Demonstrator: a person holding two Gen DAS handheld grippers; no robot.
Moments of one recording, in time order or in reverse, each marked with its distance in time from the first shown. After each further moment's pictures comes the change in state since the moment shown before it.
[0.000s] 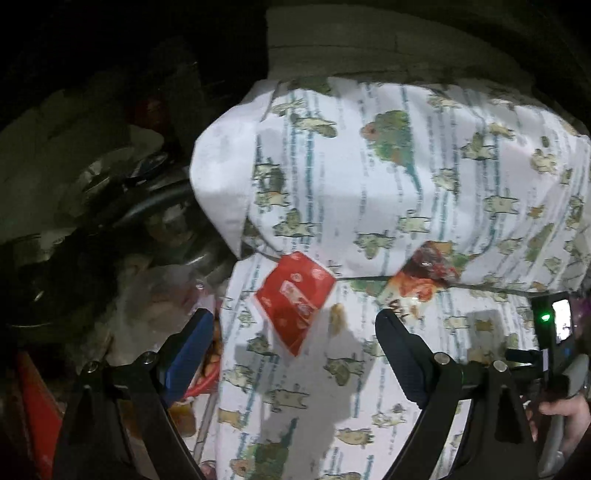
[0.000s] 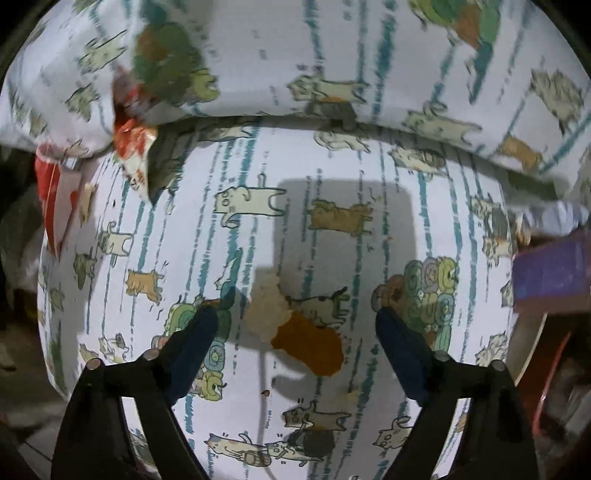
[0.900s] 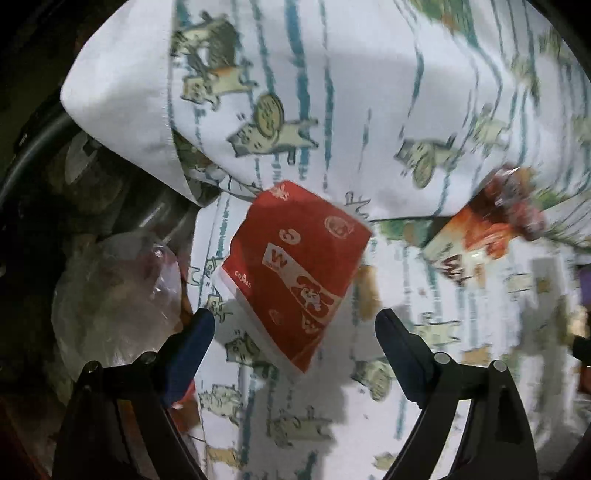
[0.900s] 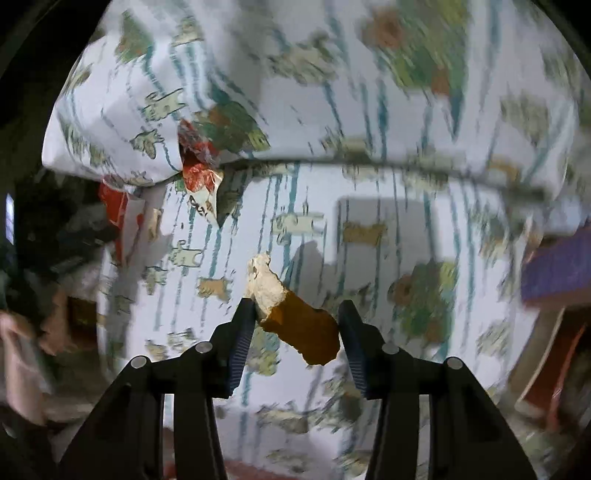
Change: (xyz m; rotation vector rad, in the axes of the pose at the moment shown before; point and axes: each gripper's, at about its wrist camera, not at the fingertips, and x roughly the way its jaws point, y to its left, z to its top) left arm 0.149 -0.011 -0.003 0.115 0.304 0.003; right arm -0.059 0.001 -0.005 0.056 -0.049 0.195
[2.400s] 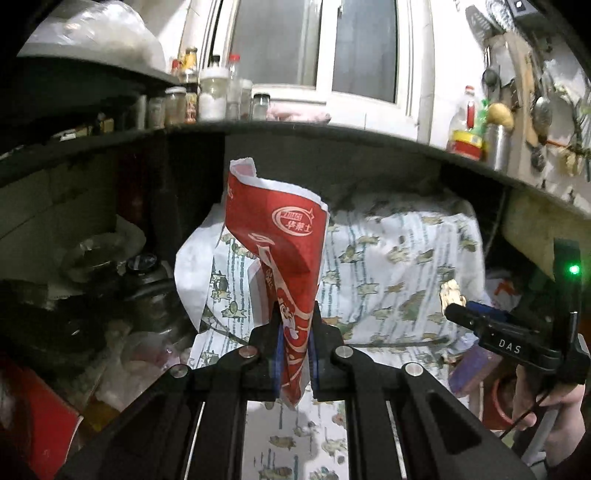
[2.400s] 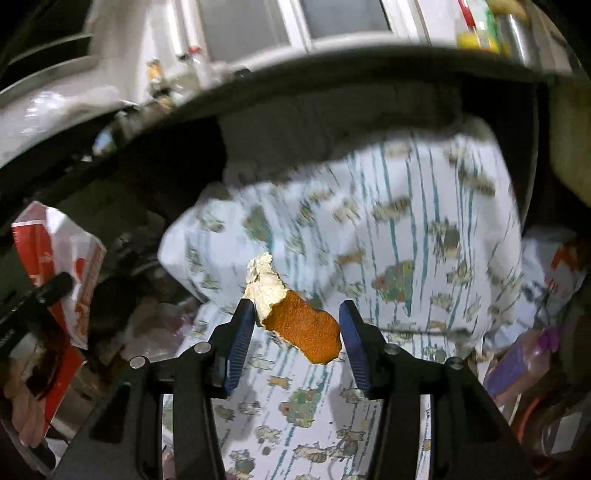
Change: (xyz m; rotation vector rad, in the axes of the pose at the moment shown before) left arm -0.340 -0.019 -0.127 -0.077 -0.704 -0.210; right arm -0.221 0.070 -0.077 -0.232 -0.690 0.039
